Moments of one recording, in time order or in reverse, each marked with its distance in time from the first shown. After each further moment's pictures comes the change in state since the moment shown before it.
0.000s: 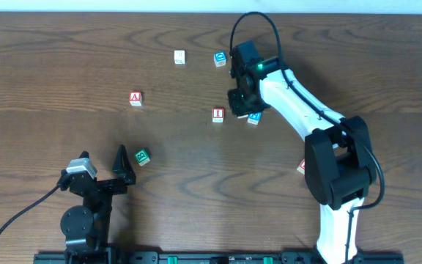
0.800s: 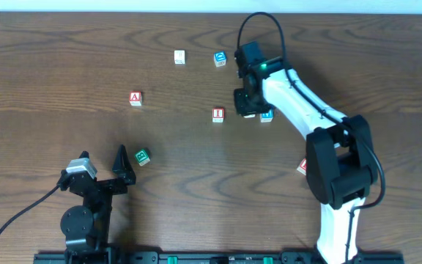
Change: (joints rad) left arm 0.000 0.000 0.000 0.000 0.000 0.000; right arm -0.005 0.000 -0.007 0.003 0.079 0.061
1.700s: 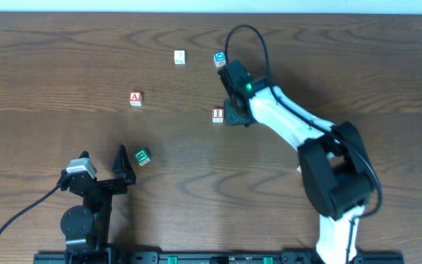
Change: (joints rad) left arm 0.000 0.000 0.000 0.000 0.000 0.000; right arm 0.080 -0.085 -0.224 0.227 0.100 0.101
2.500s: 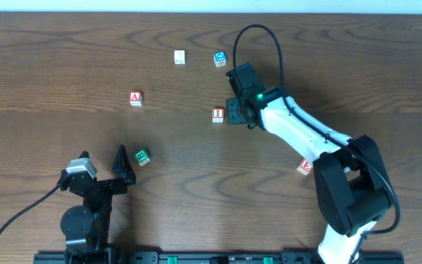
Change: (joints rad) left arm 0.000 0.000 0.000 0.000 0.000 0.000; right arm 0.005 -0.103 -0.093 0.138 -0.049 0.000
